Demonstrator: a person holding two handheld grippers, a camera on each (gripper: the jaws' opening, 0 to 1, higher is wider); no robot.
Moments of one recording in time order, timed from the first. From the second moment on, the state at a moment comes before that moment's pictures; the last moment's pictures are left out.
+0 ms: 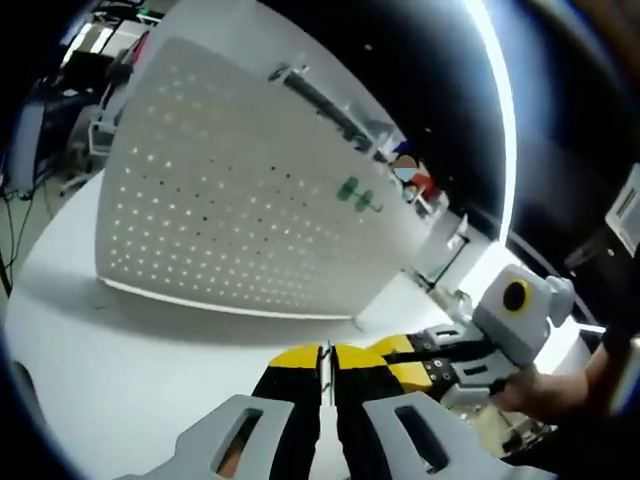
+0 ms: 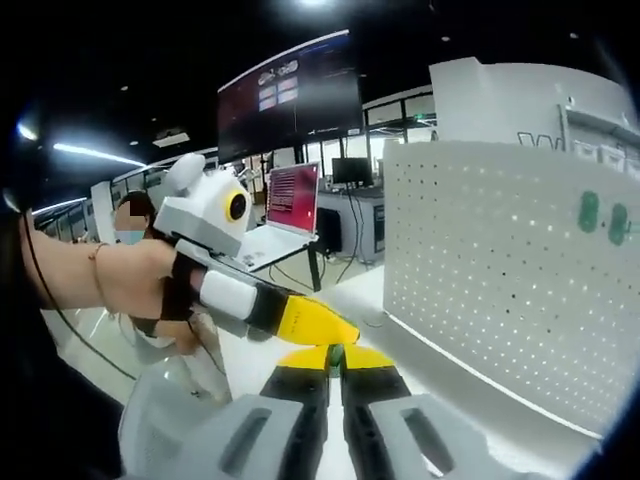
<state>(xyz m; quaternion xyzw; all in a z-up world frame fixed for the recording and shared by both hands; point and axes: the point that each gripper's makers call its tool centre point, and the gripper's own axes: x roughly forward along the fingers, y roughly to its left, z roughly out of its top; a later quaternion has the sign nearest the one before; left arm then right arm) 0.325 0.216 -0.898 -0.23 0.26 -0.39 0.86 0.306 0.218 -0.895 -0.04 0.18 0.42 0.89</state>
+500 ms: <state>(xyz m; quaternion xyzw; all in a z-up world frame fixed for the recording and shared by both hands) 0.330 0.221 -0.882 -0.17 0.19 -0.40 0.88 0.311 0.207 -0.893 -0.03 0.17 0.40 0.90</state>
